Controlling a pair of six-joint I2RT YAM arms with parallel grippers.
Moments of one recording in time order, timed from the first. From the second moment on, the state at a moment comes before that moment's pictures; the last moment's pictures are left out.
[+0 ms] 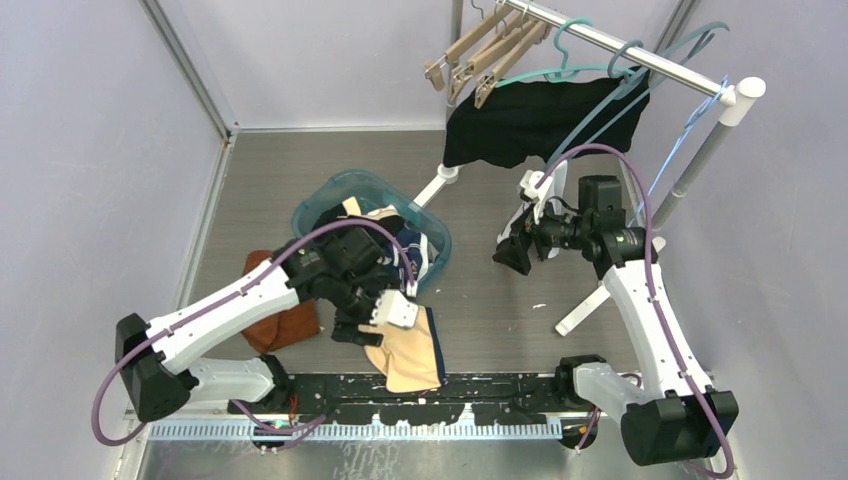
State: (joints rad) left arm -0.87 1.20 1.13 -1.13 0.40 0.84; right arm 0.09 1.03 1.06 -0.74 -0.84 -0.52
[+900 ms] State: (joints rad) left arm -1.17 1.66 1.00 -0.82 0.28 1.01; right arm 0.07 1.01 0.77 -0.57 -0.82 -0.48
